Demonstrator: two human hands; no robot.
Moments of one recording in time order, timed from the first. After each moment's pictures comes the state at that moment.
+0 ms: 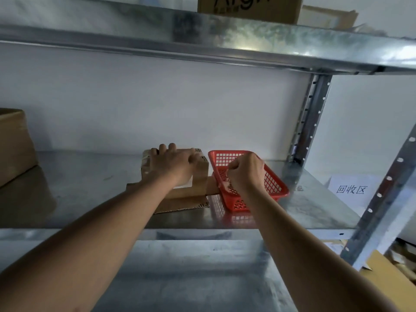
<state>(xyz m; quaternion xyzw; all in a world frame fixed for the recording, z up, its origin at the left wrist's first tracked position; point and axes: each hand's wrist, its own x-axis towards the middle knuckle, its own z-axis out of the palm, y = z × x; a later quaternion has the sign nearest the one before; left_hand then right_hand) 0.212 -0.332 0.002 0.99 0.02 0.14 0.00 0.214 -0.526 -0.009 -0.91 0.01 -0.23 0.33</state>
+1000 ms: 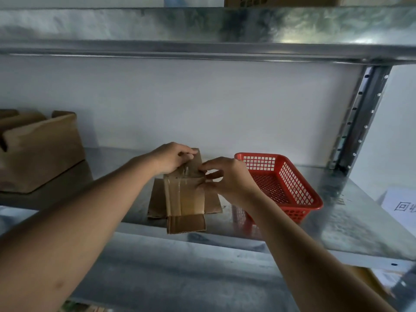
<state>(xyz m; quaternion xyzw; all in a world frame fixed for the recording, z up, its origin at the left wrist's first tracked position) 0.217 -0.259 0.022 0.97 -0.02 0.06 0.25 0.215 -0.484 -0.013 -0.81 -0.40 -0.11 0.41</state>
